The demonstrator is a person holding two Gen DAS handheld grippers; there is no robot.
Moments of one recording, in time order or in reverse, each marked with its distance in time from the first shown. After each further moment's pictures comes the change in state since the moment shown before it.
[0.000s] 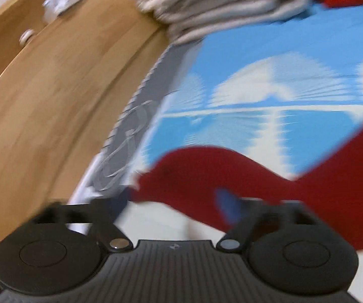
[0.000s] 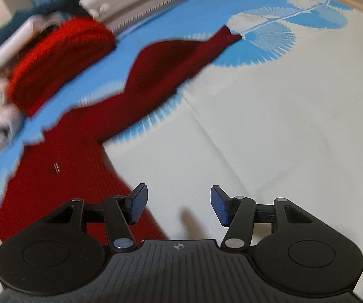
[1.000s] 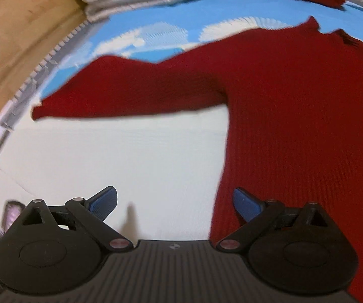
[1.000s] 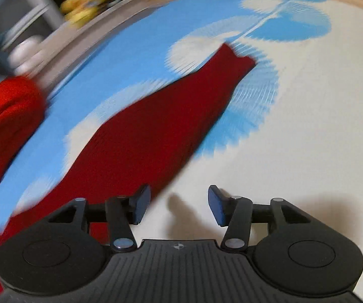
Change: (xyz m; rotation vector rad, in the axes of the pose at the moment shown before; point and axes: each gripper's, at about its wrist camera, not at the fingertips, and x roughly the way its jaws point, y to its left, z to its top) left arm -0.120 -0.114 -0.145 -0.055 0.081 -0.435; right arm 0.103 -0.068 0.125 0.164 -0.063 -0.109
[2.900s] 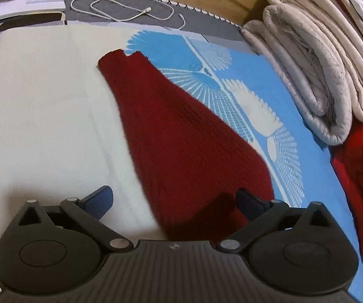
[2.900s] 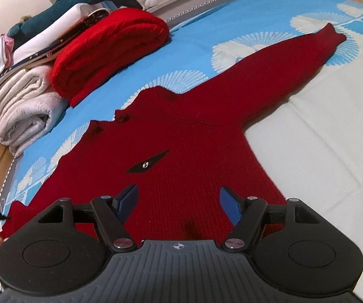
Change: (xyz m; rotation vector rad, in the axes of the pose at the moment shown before) left arm 0.125 0.209 0.074 -1.036 -0.086 -0.114; right arm -0.101 0.135 -0.180 -0.261 0.091 0.240
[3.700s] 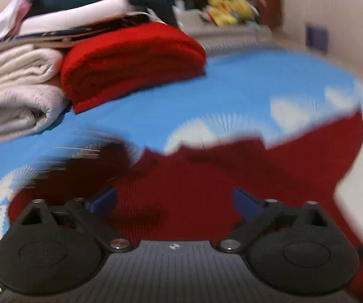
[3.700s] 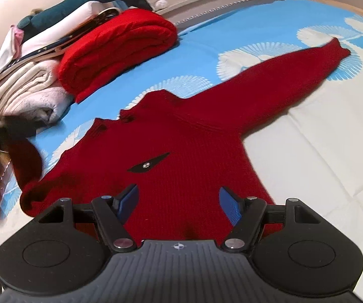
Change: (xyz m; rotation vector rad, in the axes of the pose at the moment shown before) left arm -0.203 -0.235 -0.323 1.353 -0.107 -0.450; right arm -0.019 -0.006 0.002 -0.052 -0.015 0.003
